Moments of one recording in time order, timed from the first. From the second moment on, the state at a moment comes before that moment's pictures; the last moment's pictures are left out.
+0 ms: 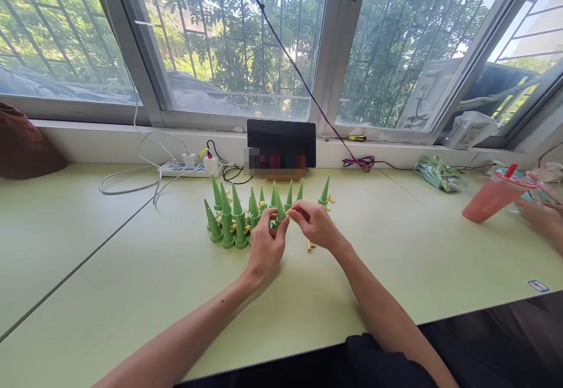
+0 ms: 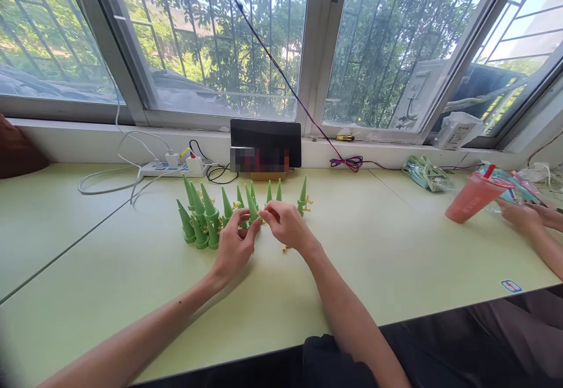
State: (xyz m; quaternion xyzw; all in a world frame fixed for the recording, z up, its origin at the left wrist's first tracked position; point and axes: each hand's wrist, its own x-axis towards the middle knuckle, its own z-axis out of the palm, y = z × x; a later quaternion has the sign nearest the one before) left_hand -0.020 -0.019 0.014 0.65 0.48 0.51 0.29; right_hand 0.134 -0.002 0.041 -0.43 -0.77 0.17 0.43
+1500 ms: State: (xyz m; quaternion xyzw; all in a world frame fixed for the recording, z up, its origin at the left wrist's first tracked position) left_hand -0.022 -0.022 0.018 0.69 0.48 0.50 0.21; right_hand 0.137 0.001 0.039 -0.41 -0.78 0.20 0.43
